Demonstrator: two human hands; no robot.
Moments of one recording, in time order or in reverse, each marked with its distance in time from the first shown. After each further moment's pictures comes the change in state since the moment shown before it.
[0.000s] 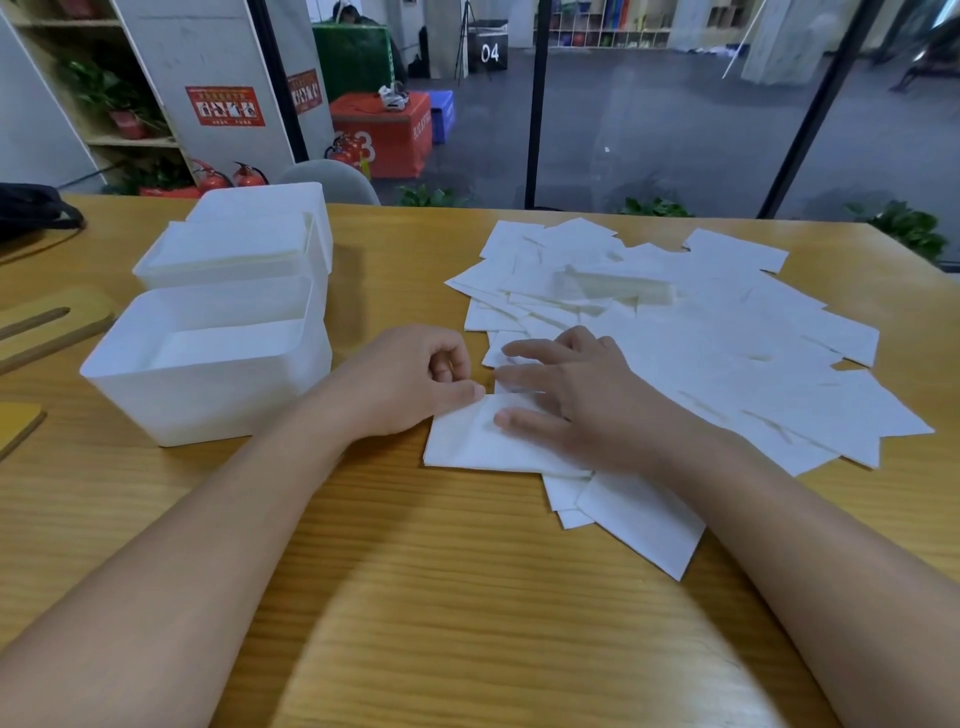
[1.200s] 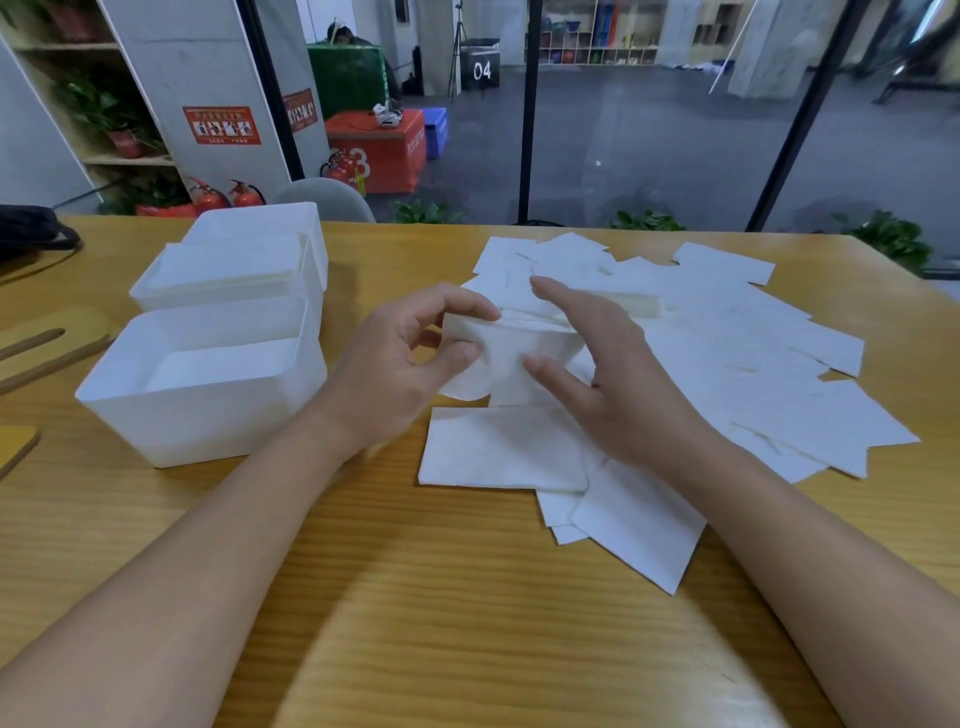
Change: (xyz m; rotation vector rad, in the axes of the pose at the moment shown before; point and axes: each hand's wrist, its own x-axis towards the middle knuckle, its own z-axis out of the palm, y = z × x) left_hand -0.002 0.011 -0.005 -0.387 0.261 0.434; right_hand -0.008 0.009 -0.018 0.300 0.409 0.070
